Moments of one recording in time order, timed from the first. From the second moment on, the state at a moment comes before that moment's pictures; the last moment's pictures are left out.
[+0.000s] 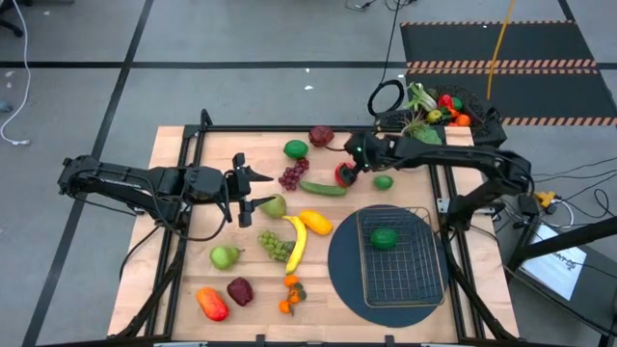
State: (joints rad) left arm -0.12 0.99 0.88 -0.26 -0.31 0.09; right arm -0.37 1.50 1.05 -0.49 0.10 0.36
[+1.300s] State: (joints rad) left arm -0.12 0.99 0.88 -0.23 -0.31 0.09; right arm -0.38 1.70 1.04 -0.43 0.10 0.35
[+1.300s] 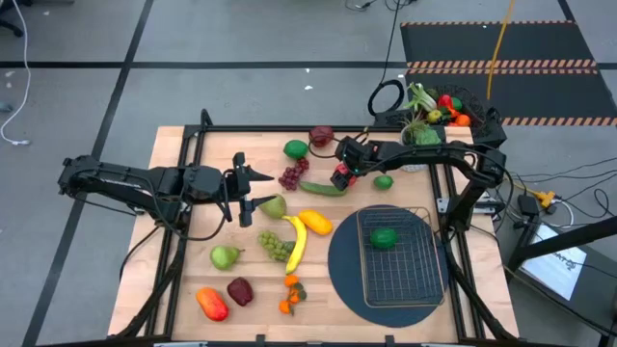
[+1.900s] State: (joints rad) left arm -0.12 0.99 0.88 -0.23 -0.31 0.09; right arm -0.29 1.44 1.04 -0.48 0.10 0.40
